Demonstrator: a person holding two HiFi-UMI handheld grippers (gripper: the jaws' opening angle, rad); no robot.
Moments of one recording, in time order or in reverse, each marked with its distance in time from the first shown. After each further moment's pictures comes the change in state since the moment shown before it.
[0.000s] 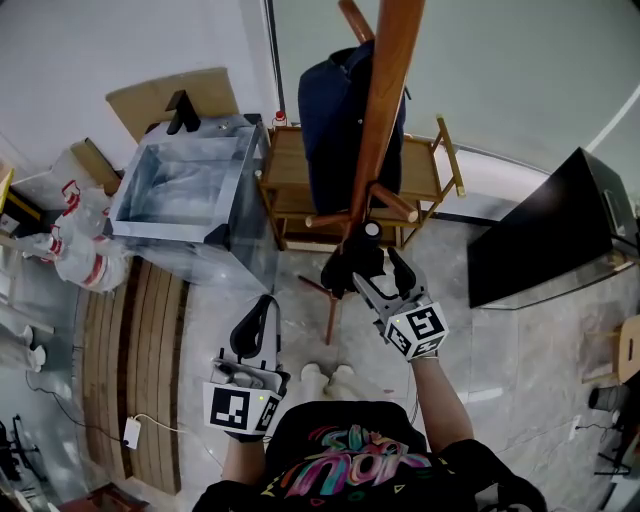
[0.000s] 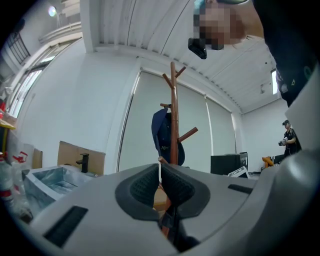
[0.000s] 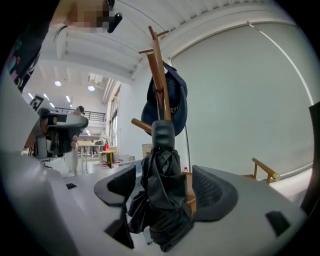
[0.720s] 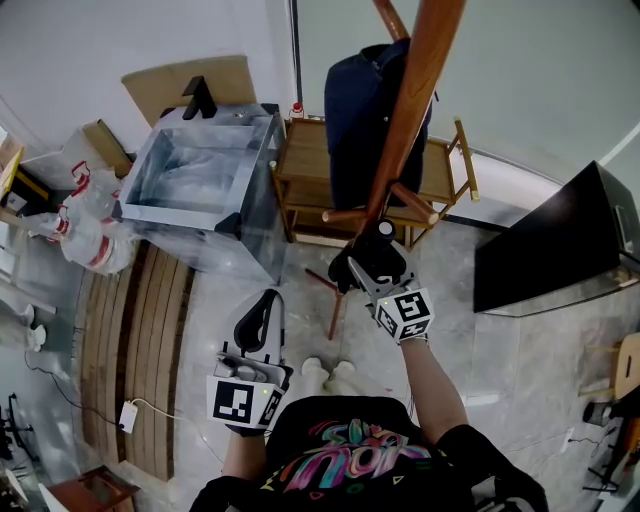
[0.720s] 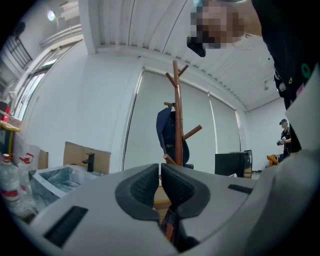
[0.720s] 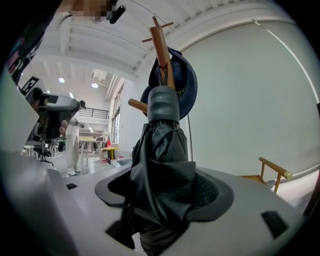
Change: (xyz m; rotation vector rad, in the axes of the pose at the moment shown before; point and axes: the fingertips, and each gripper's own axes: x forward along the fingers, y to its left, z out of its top) left arm -0.005 0.012 -0.006 0.004 0.004 0.054; right arm 0.050 0.000 -0.028 -0.036 0.009 0.020
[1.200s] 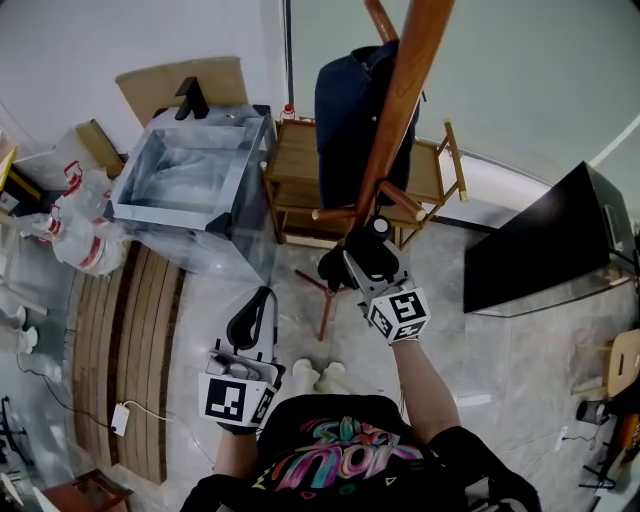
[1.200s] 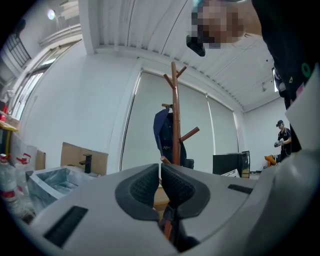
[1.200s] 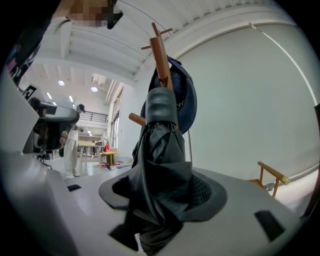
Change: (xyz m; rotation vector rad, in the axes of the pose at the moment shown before) left arm -0.003 -0.006 0.003 0.003 0.005 -0.023; right arm -0.010 0.005 0.028 0.013 -0.049 -0.009
